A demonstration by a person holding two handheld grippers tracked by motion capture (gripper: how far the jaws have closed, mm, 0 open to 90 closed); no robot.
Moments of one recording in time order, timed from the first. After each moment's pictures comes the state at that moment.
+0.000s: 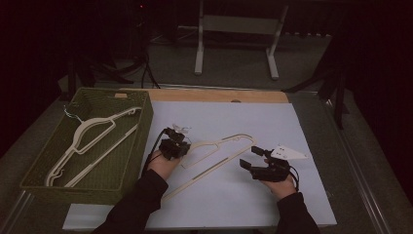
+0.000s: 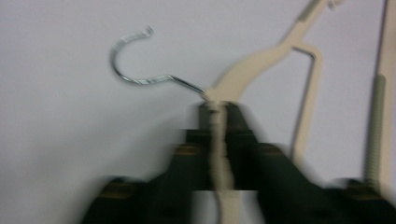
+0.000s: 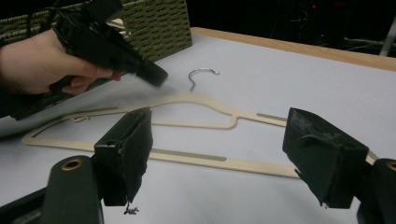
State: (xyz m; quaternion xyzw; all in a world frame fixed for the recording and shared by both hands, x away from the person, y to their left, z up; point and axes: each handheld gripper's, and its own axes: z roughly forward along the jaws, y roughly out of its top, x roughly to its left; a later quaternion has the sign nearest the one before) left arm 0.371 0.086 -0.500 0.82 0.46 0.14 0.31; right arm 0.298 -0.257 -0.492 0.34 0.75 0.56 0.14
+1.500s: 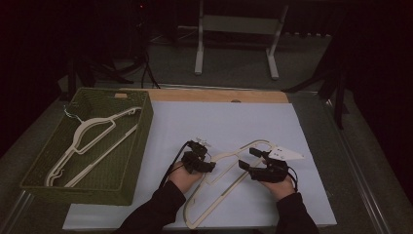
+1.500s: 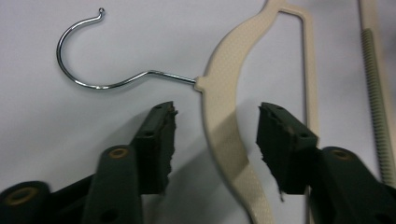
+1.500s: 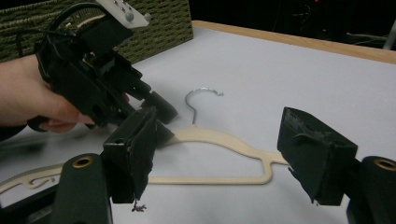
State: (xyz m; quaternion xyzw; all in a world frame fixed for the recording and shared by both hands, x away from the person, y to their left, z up) left arm 0.342 0.015 -0.516 0.85 0.43 0.06 0.30; right arm 0.297 -0.254 -0.496 0.34 0.75 0.55 0.14
